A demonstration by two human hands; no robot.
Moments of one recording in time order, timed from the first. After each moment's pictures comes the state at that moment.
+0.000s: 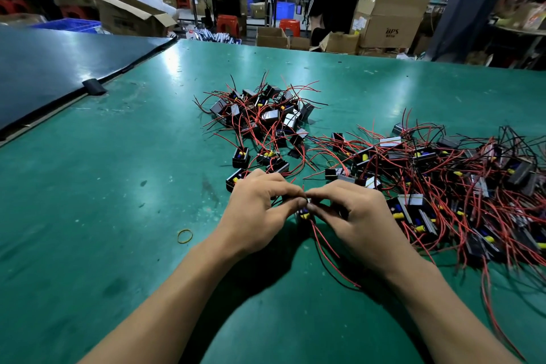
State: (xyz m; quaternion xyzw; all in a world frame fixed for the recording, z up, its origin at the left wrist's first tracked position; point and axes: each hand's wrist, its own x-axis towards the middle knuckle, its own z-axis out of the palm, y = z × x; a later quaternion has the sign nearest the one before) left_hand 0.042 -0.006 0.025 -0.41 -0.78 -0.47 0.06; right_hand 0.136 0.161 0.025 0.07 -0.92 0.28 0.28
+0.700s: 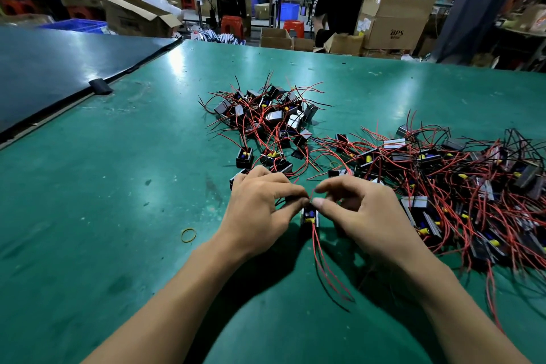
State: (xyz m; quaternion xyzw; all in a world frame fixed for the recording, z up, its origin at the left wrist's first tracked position) left_hand 0.044 -0.007 0.023 -0.41 -0.81 -0.40 0.15; right_hand 0.139 0.161 0.038 -0.06 -0.87 0.46 0.18
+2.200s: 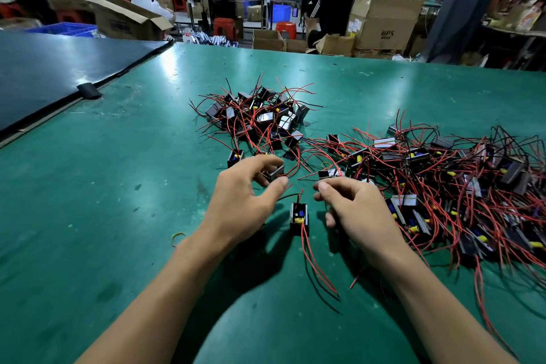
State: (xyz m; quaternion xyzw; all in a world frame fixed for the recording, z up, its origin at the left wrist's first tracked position) left_hand 0.038 -0.009 0.038 -0.32 -0.79 -0.51 0.08; right_hand 0.126 0.165 0.024 -0.20 -0.78 0.57 0.18
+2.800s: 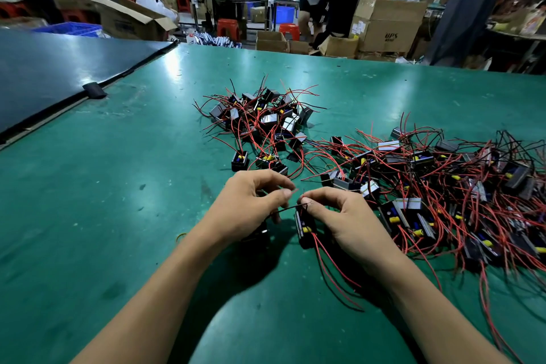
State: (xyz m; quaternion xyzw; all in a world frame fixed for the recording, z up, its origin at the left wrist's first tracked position) left_hand 0.031 -0.015 0.036 -0.30 -0.76 -0.56 -0.14; right_hand 0.124 0.155 0.017 -0.12 -0.81 0.55 0.13
